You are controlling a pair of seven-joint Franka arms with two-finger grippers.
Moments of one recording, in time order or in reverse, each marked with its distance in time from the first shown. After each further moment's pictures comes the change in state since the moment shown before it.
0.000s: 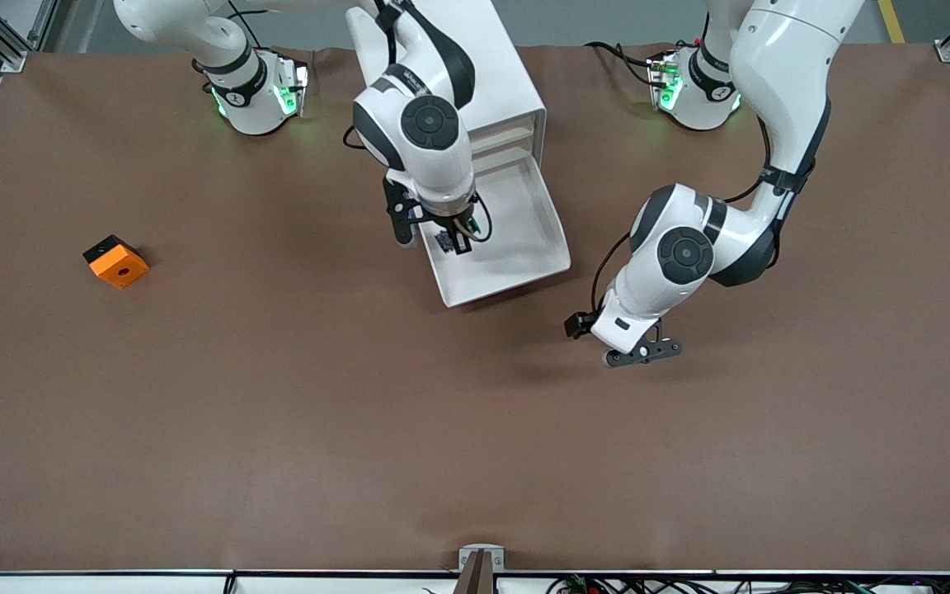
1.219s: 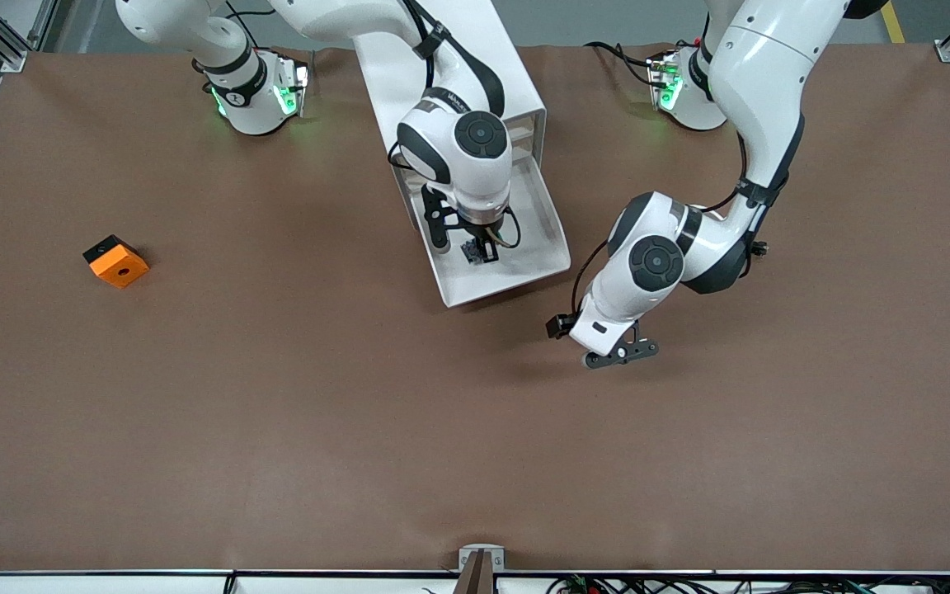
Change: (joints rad) left arm -0.051 0.072 0.000 0.052 0.000 0.000 -0.070; right arm 0.065 0.149 -0.003 0.102 -0.077 0.054 0.152
